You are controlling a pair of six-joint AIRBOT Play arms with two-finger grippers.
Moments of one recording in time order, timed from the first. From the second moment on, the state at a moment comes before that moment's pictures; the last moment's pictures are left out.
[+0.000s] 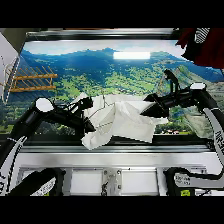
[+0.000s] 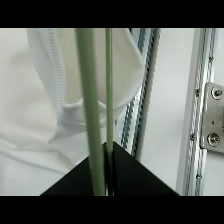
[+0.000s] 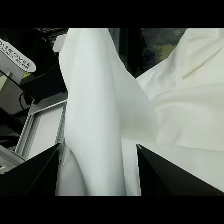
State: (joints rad) left arm -0.24 -1.09 0.82 0.79 -1.33 -0.33; right arm -0.11 -1.47 1.07 -0.31 1.76 0.05
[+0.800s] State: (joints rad) left arm -0.24 -1.09 0.82 0.78 -1.33 -0.33; right arm -0.11 -1.47 1.07 -0.31 1.75 0.05
